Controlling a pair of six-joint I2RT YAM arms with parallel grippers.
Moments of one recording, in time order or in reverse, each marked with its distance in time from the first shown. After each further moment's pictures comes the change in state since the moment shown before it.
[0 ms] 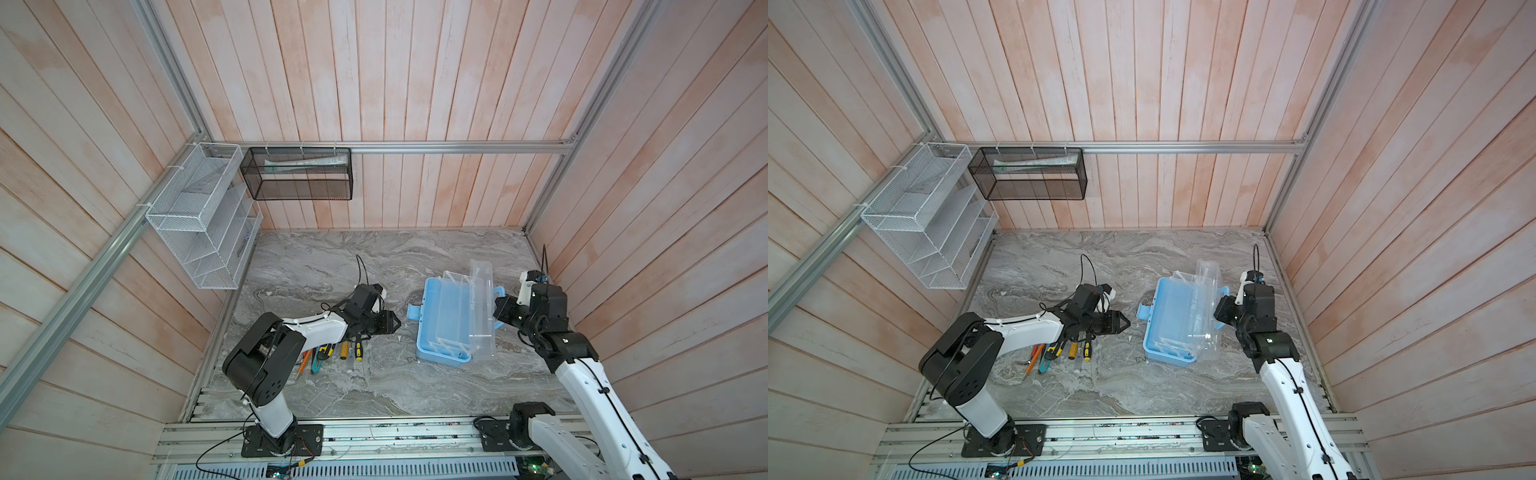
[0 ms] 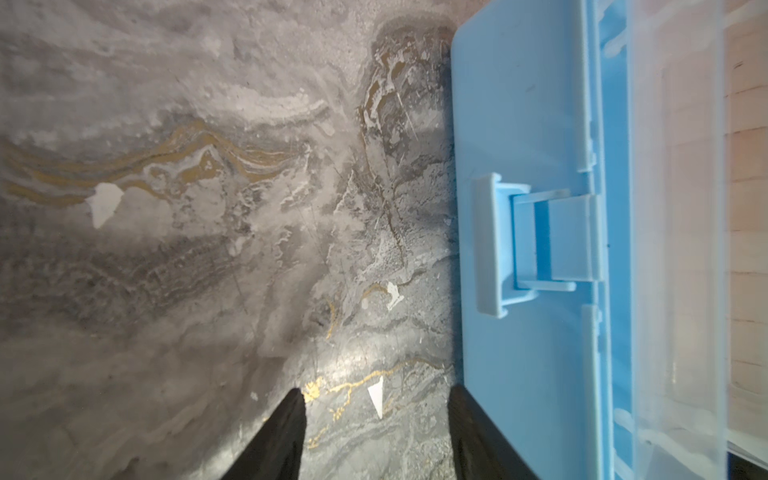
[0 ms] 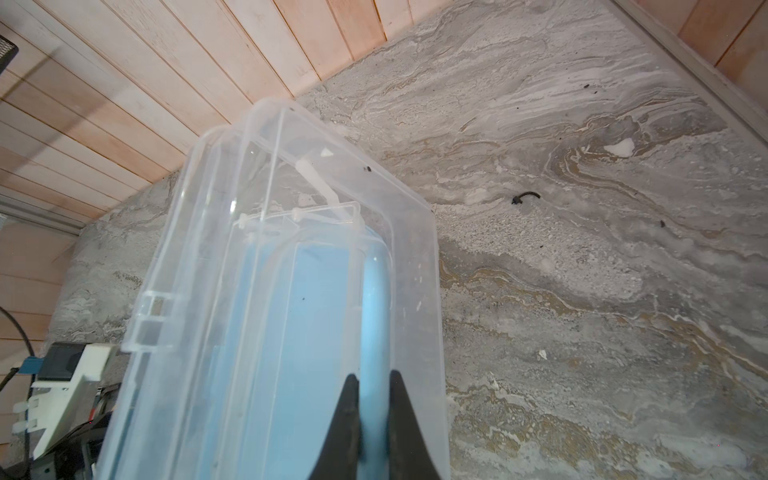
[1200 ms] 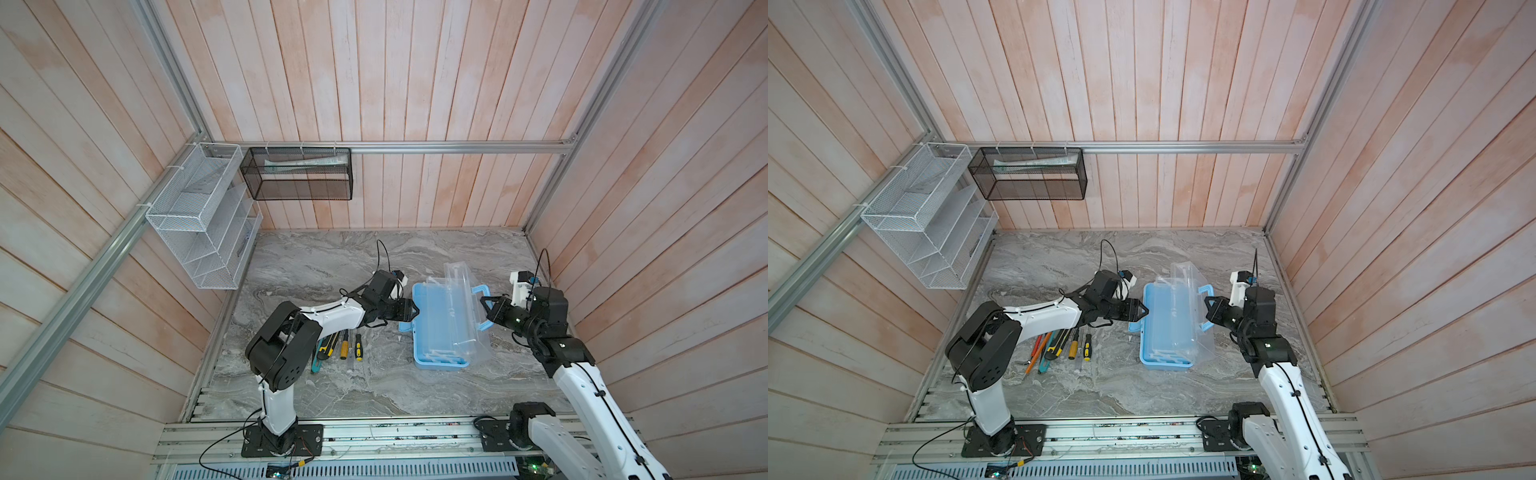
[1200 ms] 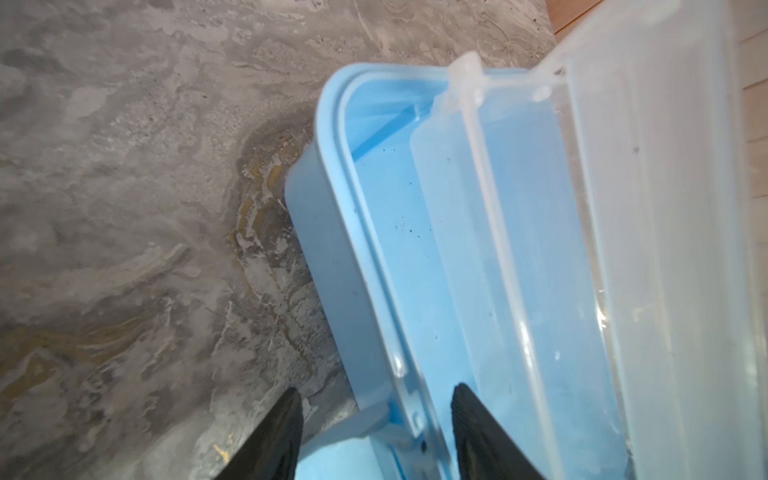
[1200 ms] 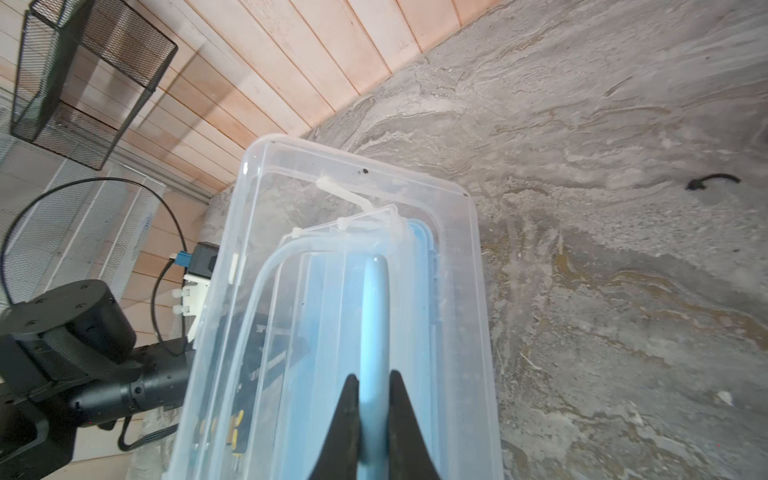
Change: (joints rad) left arm -0.056 0.144 0.258 -0.061 -0.004 0.098; right arm -0.009 -0.022 -0.079 0.153 -0.313 0.084
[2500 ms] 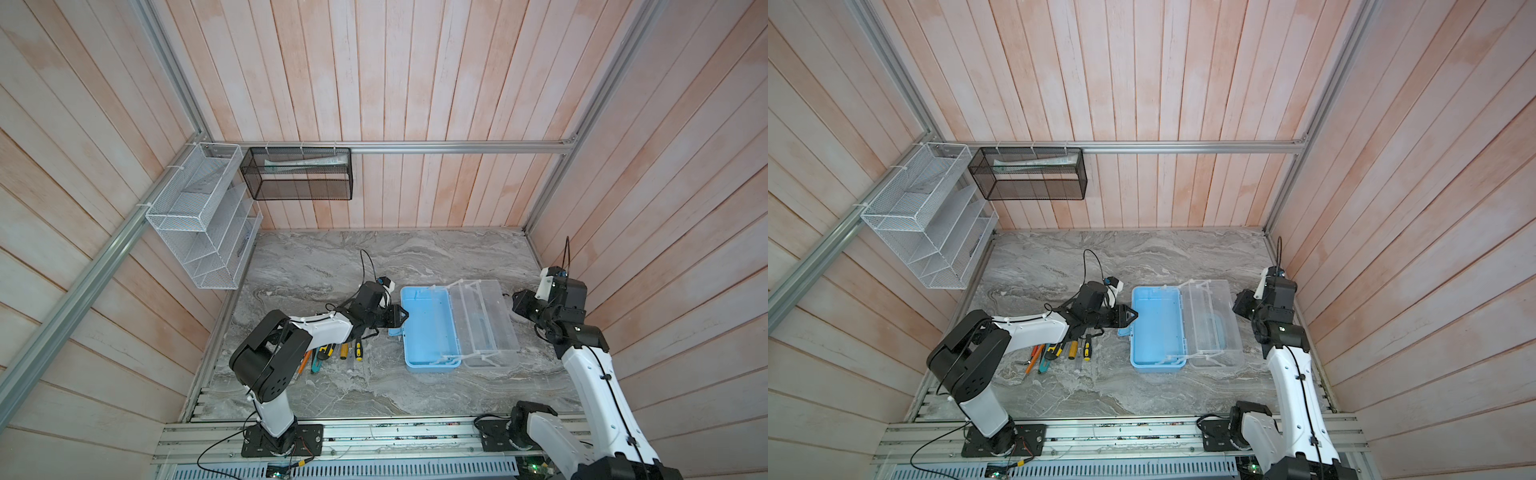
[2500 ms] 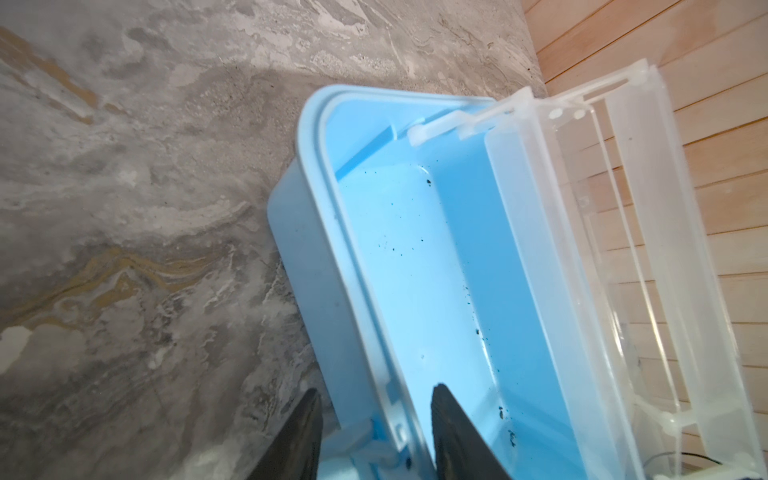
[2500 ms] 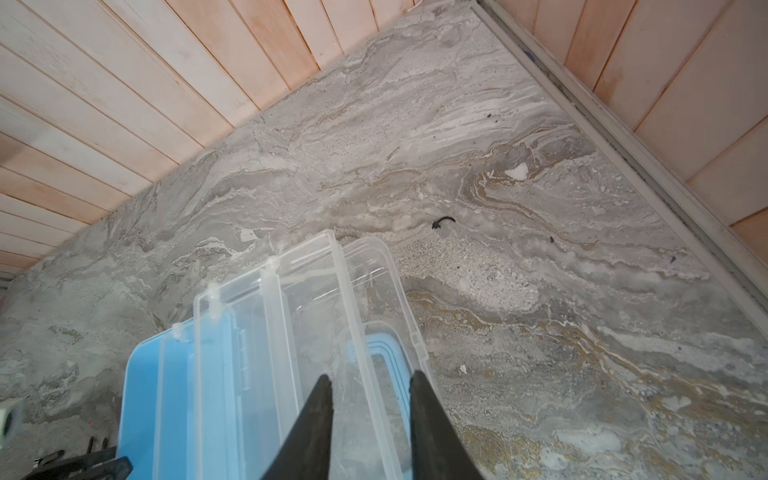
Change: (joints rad) left arm 0.022 -0.113 -0.253 0.263 -0.022 -0.087; right arm -0.207 0.107 0.174 -0.199 0.257 -0.182
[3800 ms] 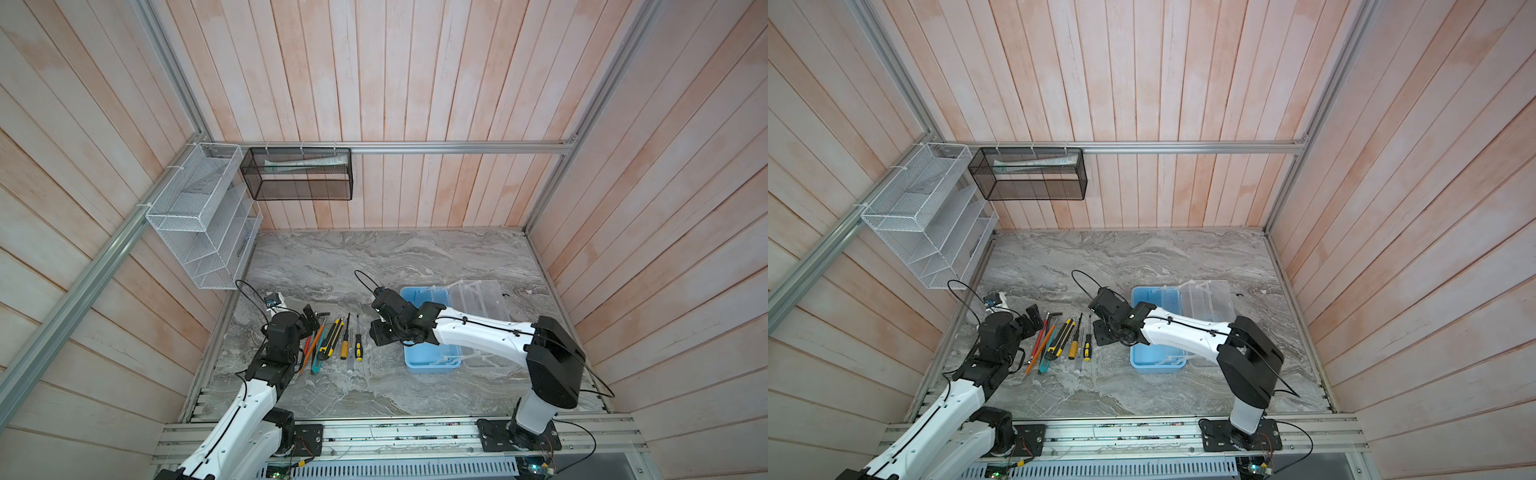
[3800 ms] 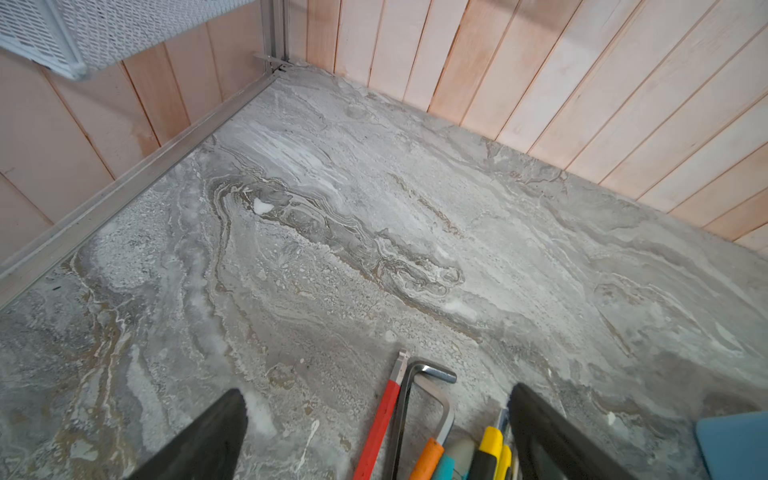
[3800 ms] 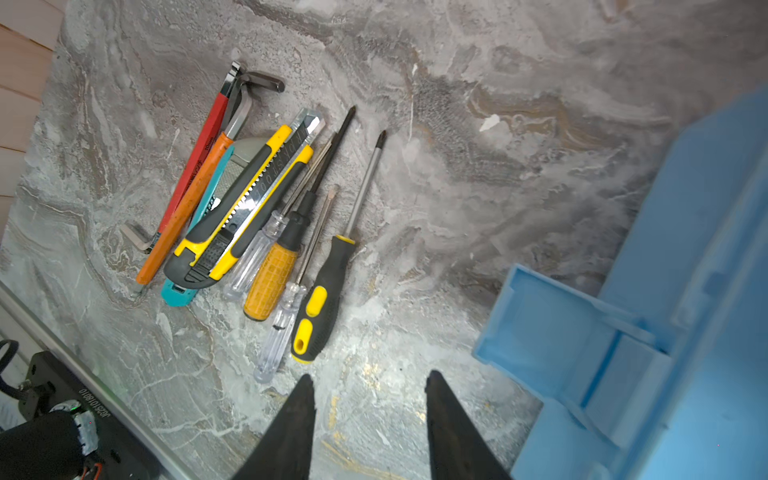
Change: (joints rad) left arm 0.475 -0.946 -0.512 -0.229 -0.642 0.166; right arm 1.173 0.855 0.497 0.026 0.183 0.262
